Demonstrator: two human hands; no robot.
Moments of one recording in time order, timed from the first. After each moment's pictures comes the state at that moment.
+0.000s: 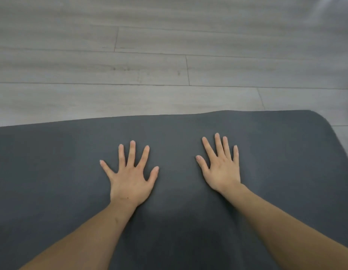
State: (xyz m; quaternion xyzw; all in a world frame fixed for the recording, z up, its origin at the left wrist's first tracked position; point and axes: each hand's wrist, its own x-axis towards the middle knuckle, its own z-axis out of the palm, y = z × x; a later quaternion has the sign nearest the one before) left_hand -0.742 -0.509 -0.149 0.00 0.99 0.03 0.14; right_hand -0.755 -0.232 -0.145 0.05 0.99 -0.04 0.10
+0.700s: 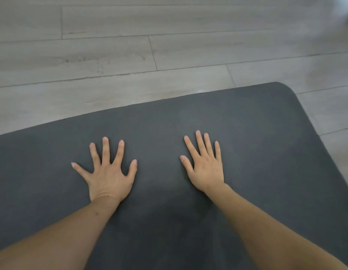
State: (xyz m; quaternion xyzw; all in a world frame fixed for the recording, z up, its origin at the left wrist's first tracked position) left_hand -0.763 -0.509 -0.151 0.00 0.99 0.00 0.14; right_hand -0.713 -0.232 -0.140 0.09 0.99 -0.05 0.09
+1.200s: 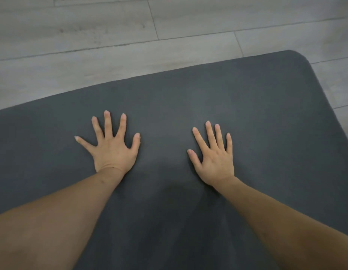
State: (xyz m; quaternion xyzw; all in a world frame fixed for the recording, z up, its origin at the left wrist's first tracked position) left_hand -0.761 -0.507 -0.154 0.01 0.99 0.01 0.13; right_hand -0.651 -0.236 -0.148 0.10 0.99 -0.03 0.09
